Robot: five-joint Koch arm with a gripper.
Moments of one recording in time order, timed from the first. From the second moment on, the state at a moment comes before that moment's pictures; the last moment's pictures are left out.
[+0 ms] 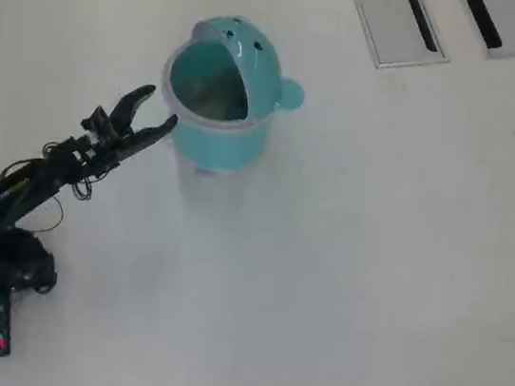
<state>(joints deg) -24.1 117.7 105.8 7.9 -72.9</state>
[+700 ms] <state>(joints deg) -18.6 131.2 133.5 -9.1 -59.7</state>
